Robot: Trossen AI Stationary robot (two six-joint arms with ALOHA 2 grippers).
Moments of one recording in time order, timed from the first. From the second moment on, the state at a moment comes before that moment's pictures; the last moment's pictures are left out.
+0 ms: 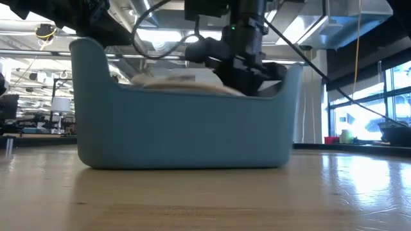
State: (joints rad) left arm 0.21 0.56 0.51 -0.24 -0.03 -0.30; right arm 0.14 2.08 1.72 -1.11 0.13 1.01
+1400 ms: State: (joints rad) left arm 0.21 0.56 0.51 -0.24 -0.03 -0.30; right arm 0.25 2.06 2.02 -1.57 0.34 1.11
